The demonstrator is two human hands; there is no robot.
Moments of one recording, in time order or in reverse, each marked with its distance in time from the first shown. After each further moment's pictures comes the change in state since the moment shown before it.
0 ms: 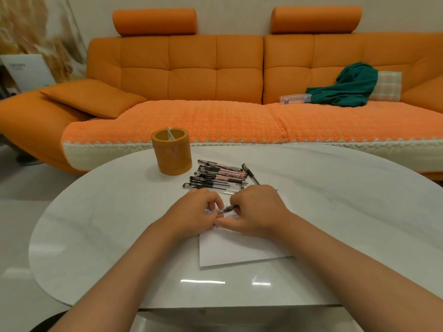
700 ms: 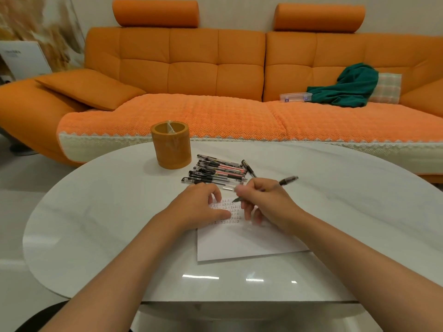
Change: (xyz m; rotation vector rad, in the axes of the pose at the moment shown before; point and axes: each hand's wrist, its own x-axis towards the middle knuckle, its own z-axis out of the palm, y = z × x) left_hand 0.006 0.008 0.004 -0.011 -0.033 -0.126; right_hand -0.015 0.012 -0.016 1.307 -0.135 0.560
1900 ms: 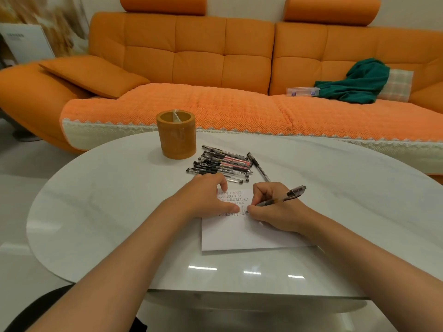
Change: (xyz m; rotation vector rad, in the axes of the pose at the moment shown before) left_hand 0.008 0.000 0.001 0.067 -0.072 -0.017; right_hand -0.009 0.012 -0.007 -0.320 -0.109 -0.091
